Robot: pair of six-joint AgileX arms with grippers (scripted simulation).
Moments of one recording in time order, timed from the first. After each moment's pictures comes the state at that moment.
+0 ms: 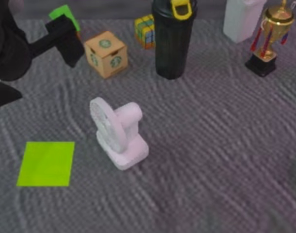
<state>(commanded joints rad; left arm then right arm) -0.37 1.37 1.32 -1.01 0.00 -0.79 0.00 0.00 0.00 0.00 0.00 0.00</state>
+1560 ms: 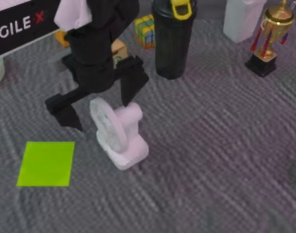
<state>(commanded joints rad) -0.53 2.00 1.70 -1.27 0.00 -1.14 0.00 0.00 0.00 0.00 0.00 0.00</state>
